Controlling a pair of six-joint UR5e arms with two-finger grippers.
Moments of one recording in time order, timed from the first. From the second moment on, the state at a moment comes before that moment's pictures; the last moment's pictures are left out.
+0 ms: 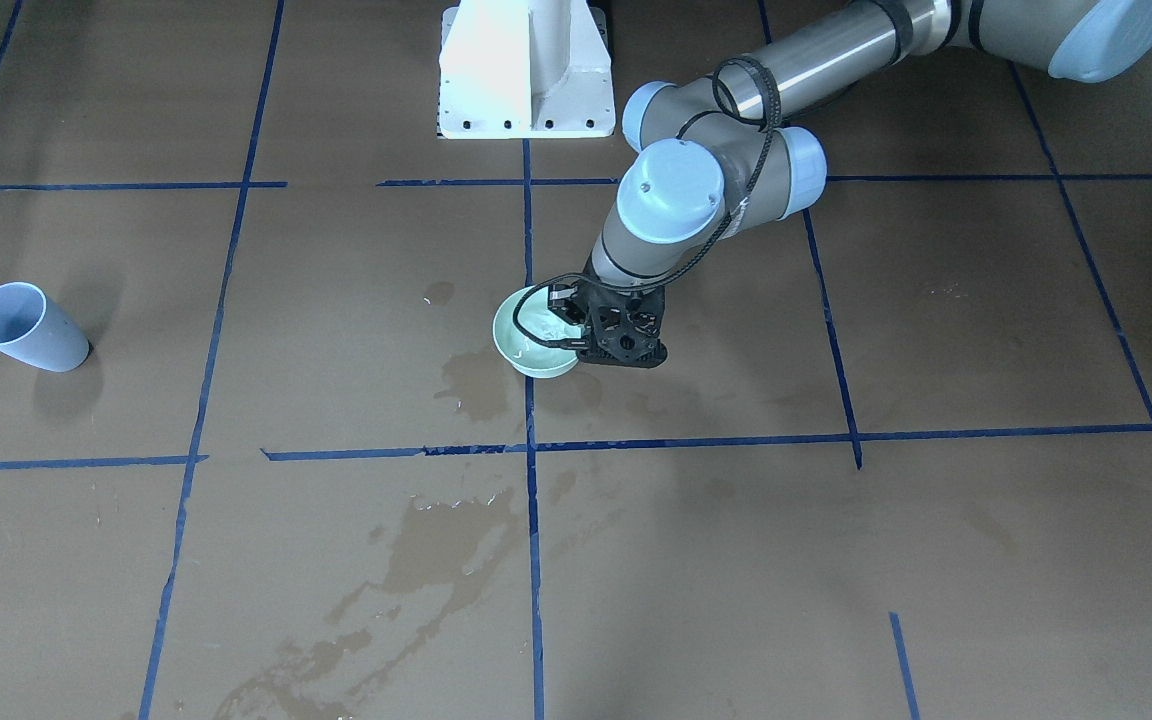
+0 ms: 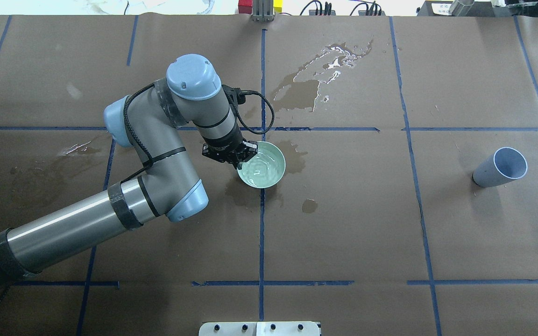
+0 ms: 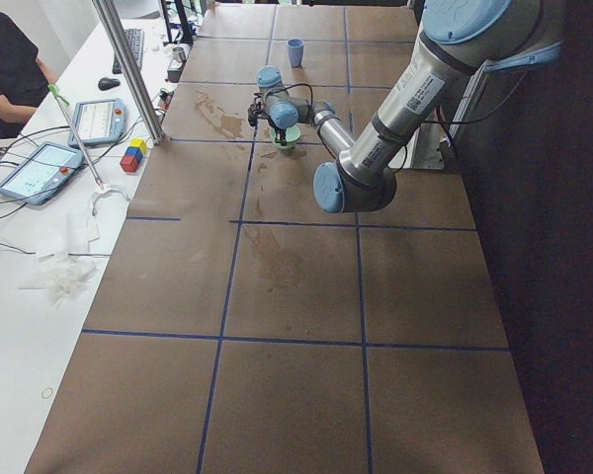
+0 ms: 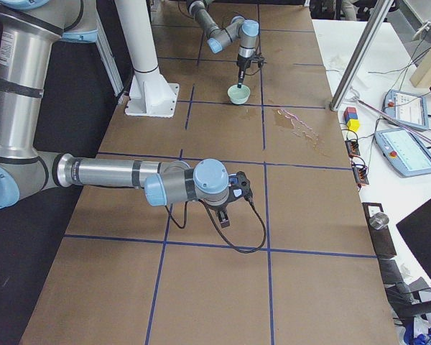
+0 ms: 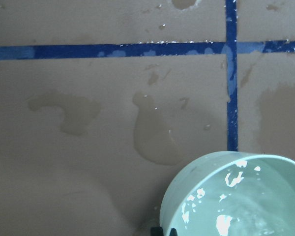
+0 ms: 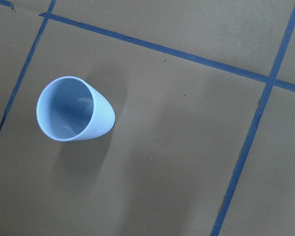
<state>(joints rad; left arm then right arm) -0.62 -2.40 -1.36 -1.78 -2.14 -1.13 1.52 -1.84 1.83 -1.35 2.55 -0.17</state>
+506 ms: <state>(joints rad) -0.61 -2.41 -1.33 -1.79 -2.14 -1.14 1.52 -1.84 1.83 -1.35 2.55 -0.17</state>
